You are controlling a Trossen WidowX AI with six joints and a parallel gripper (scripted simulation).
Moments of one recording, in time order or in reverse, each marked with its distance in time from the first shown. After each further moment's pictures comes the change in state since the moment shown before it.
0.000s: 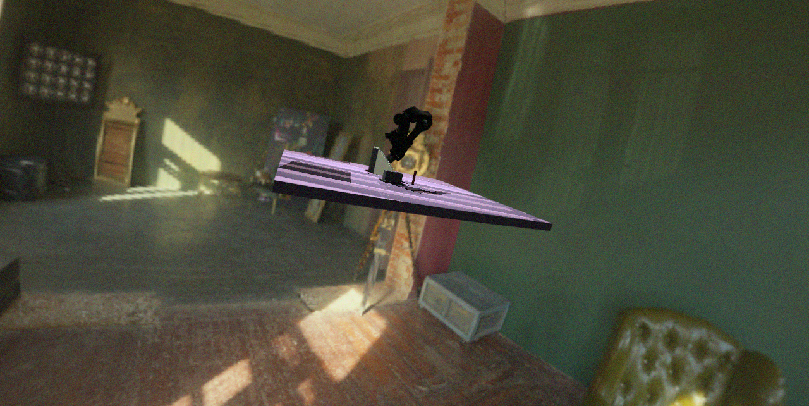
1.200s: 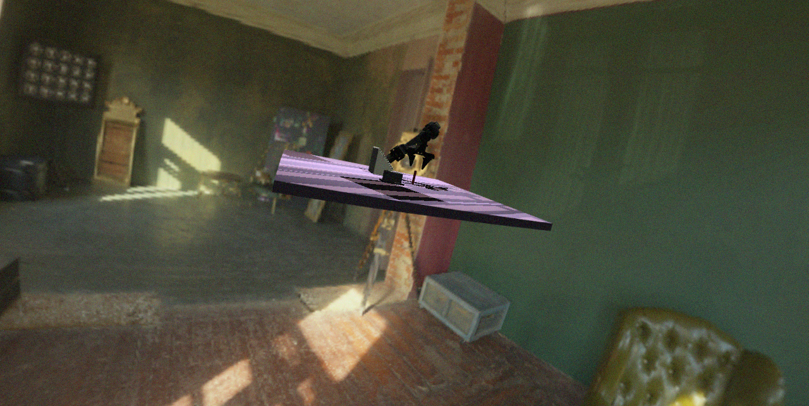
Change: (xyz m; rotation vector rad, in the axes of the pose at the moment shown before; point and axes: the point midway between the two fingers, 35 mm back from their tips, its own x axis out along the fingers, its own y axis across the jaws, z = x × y) arm 0.040 -0.114 -0.182 -0.416 0.012 -0.020
